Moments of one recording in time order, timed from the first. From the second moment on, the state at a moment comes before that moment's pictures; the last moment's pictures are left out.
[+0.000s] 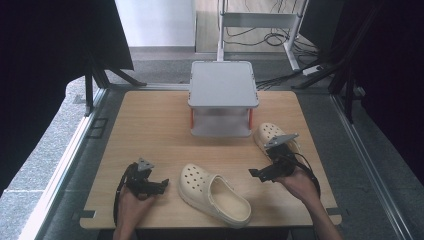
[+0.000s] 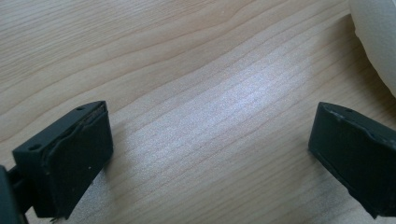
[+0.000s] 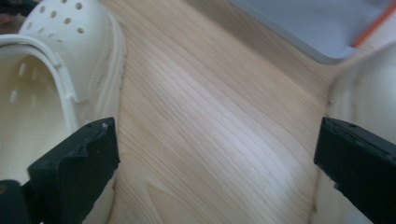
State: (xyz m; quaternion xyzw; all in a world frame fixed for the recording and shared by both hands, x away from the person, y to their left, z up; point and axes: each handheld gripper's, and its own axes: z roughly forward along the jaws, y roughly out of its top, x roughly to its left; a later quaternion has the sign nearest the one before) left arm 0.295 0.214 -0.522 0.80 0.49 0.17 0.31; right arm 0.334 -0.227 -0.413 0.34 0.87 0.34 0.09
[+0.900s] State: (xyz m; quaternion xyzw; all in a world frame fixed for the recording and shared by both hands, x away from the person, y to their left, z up) left arm 0.295 0.214 -0.522 0.80 0.49 0.17 0.31; right arm 0.385 -0.292 -0.434 0.44 0.84 0.29 0.12
